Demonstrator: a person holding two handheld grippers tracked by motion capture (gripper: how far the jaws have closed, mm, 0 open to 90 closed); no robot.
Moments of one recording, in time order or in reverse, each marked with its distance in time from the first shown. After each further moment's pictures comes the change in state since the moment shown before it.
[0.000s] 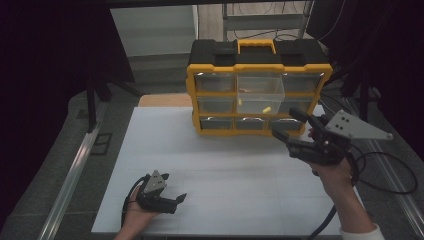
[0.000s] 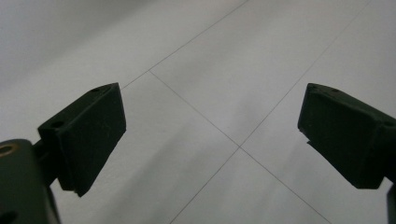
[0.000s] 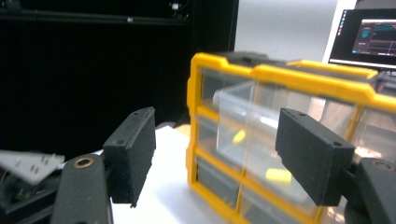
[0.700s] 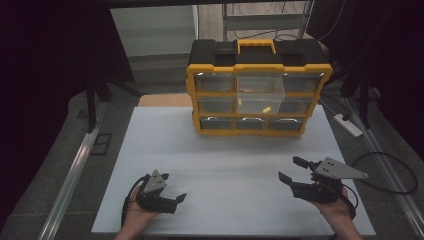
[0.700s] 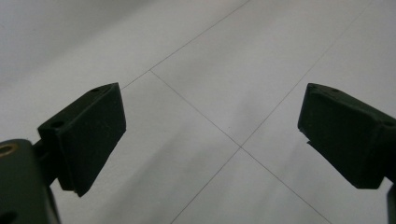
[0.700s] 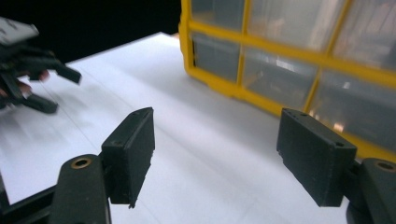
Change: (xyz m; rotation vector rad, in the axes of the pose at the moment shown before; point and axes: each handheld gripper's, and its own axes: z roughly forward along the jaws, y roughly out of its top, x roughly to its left) left arm 0.001 -0.001 0.001 0.002 0.003 -0.001; right arm -0.007 -0.133 -0.026 0.276 -0.026 0.086
